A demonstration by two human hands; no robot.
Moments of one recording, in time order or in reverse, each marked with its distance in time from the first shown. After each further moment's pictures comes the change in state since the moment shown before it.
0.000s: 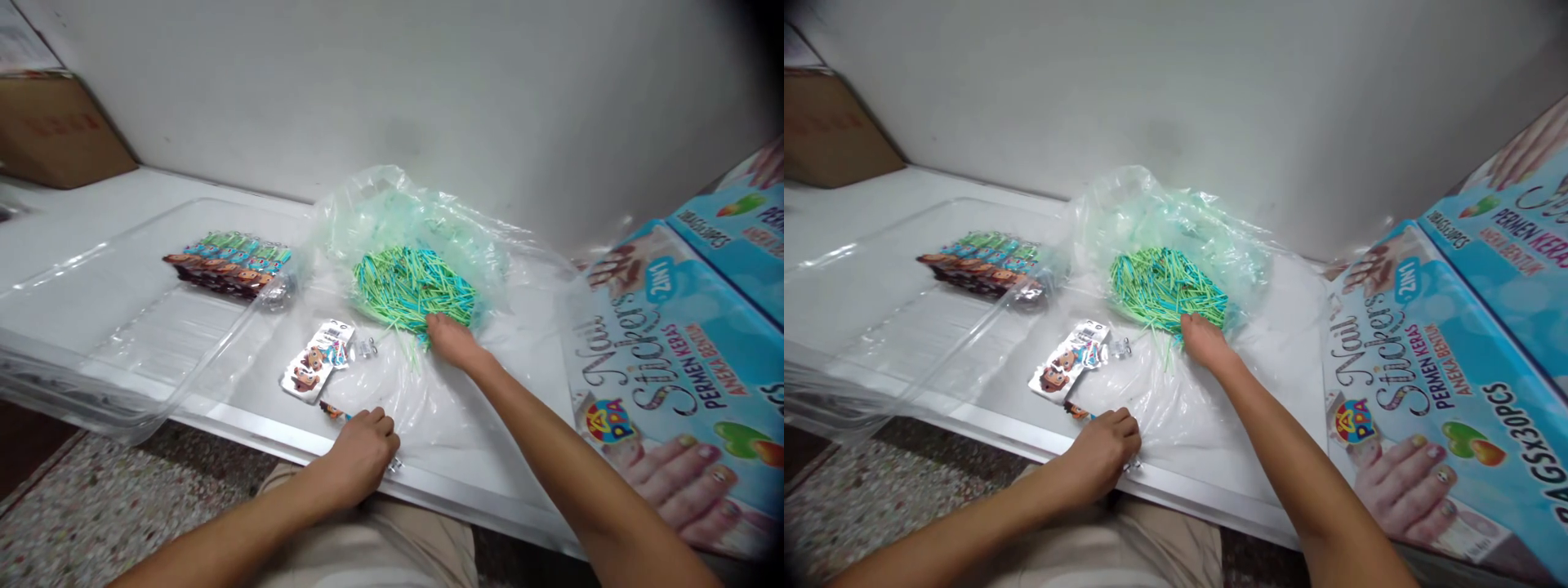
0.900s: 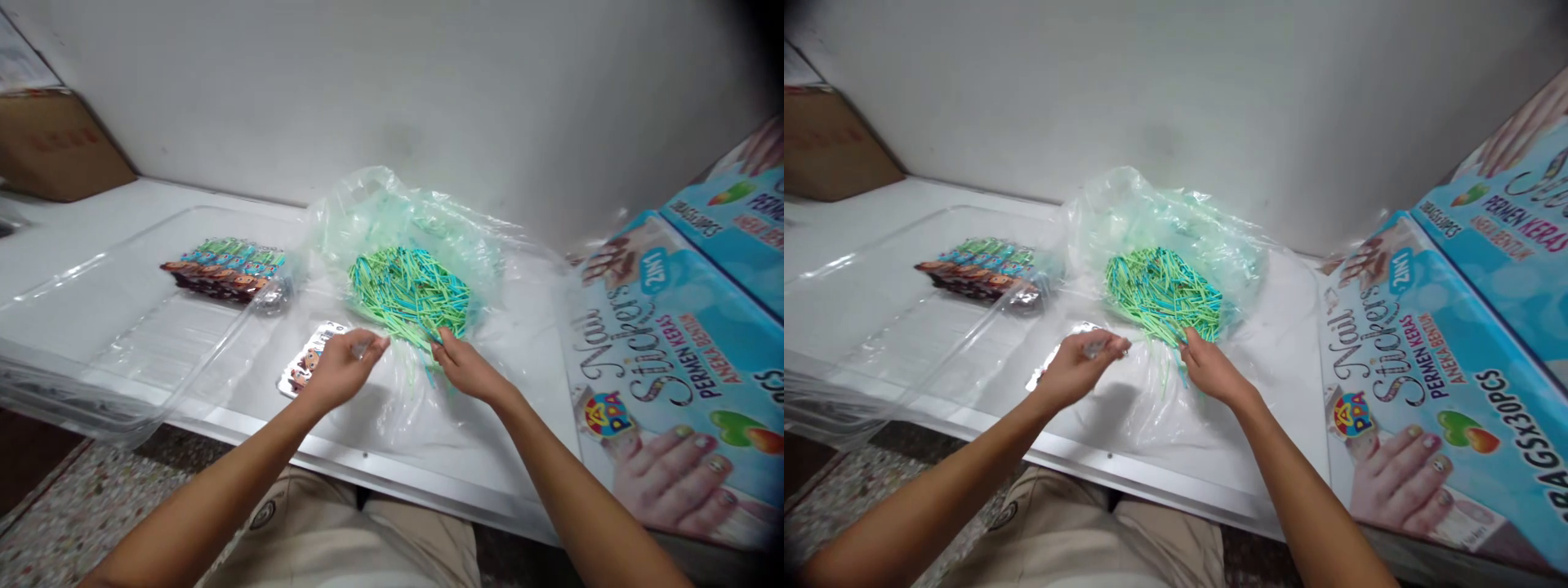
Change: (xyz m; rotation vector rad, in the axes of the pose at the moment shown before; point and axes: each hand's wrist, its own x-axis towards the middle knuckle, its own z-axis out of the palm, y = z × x) left_hand 0.031 -0.037 -0.083 -0.770 0.705 -0.344; right_hand -0.061 0.001 -0.004 0.560 0.140 -0.109
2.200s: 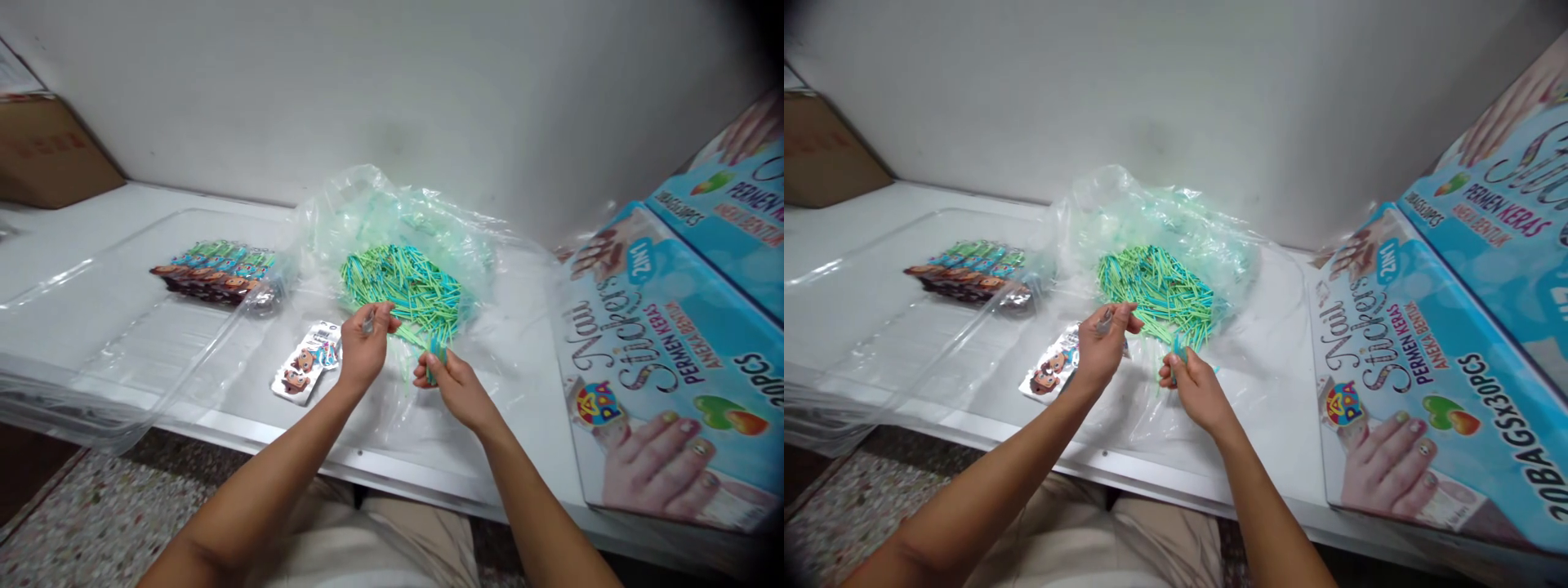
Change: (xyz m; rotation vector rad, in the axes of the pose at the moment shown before) left_hand 0.030 0.012 0.055 -0.425 0.366 0.012; right_hand -0.037 -0.032 0.023 0.951 0.181 0.284
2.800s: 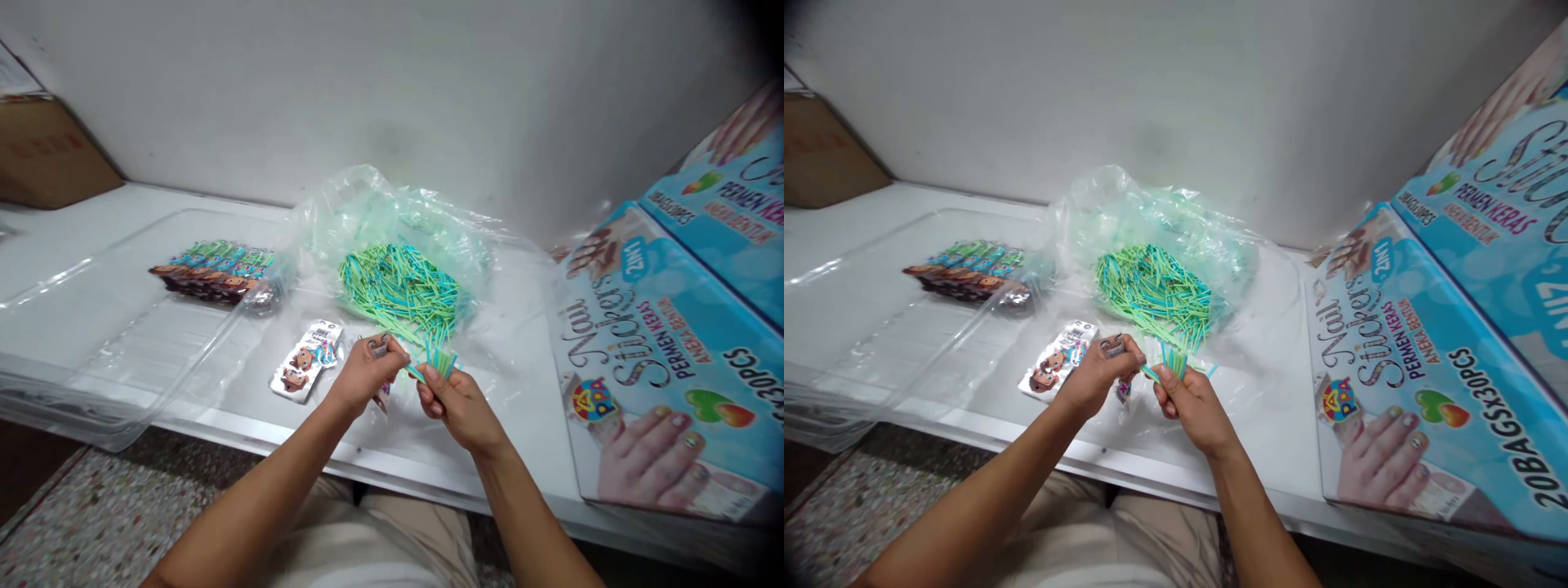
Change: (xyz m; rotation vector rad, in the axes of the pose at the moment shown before) left_hand -0.030 0.017 -0.017 -0.139 -0.443 -0.325; right_hand -0.029 -0.012 0.011 0.388 -0.190 0.030
